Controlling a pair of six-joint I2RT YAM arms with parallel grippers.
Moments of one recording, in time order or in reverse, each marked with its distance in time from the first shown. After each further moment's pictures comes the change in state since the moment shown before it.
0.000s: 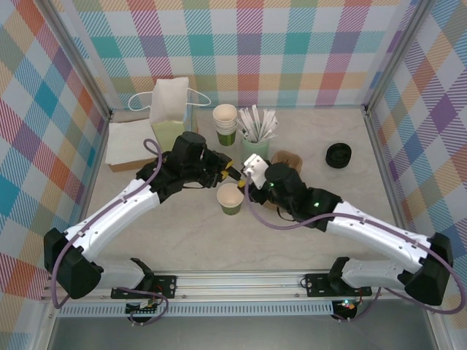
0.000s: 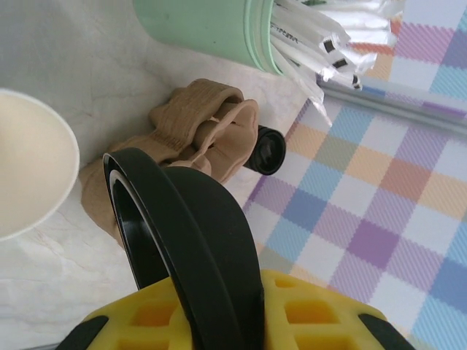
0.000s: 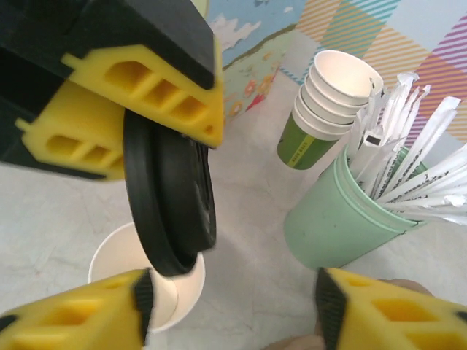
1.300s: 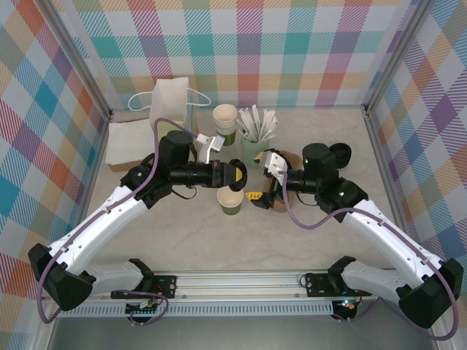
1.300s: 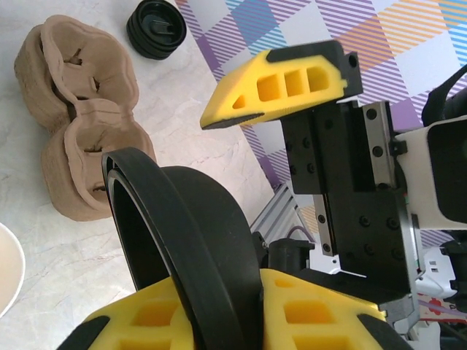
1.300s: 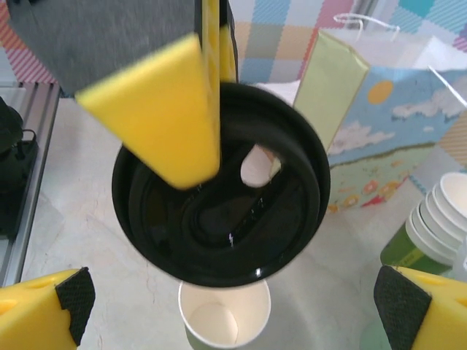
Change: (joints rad) left arm 0.000 -0.101 0.017 0.001 0.395 0.946; right arm -0.328 -0.069 -0.021 0.054 -0.844 -0.308
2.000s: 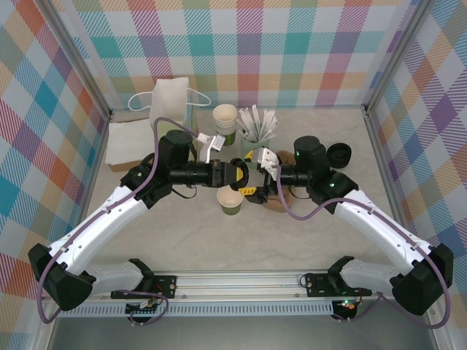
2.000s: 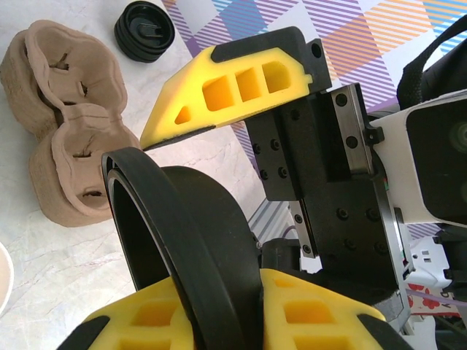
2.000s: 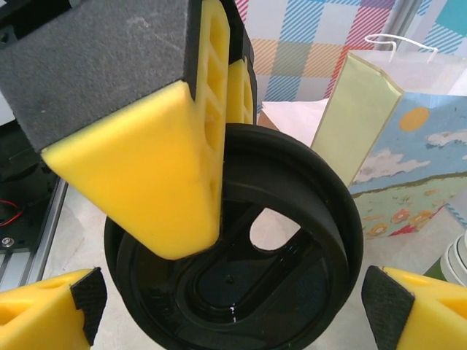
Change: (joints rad) left arm 0.000 0.000 0.000 0.023 0.023 0.002; right arm 0.013 0.099 0.055 0.040 -0.083 0.005
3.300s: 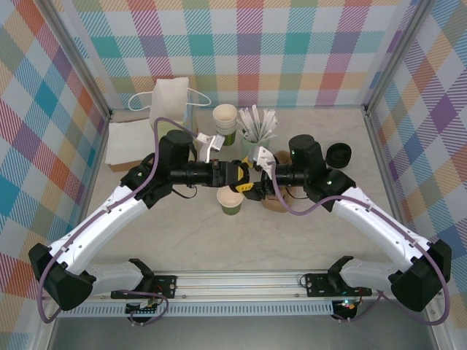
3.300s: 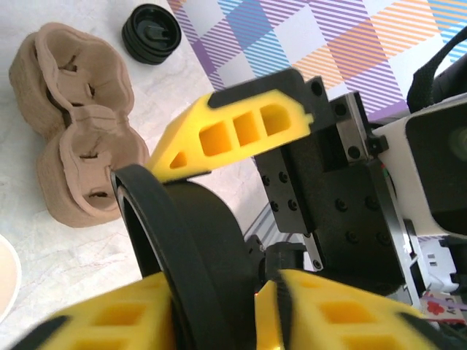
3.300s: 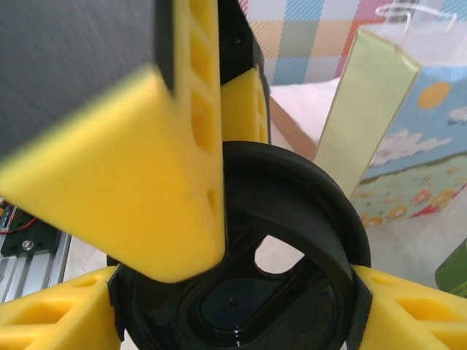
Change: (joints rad) left arm 0.000 0.002 0.000 -0.004 -0.027 -0.002; right arm 0.029 0.026 0.045 -0.083 0.041 0.053
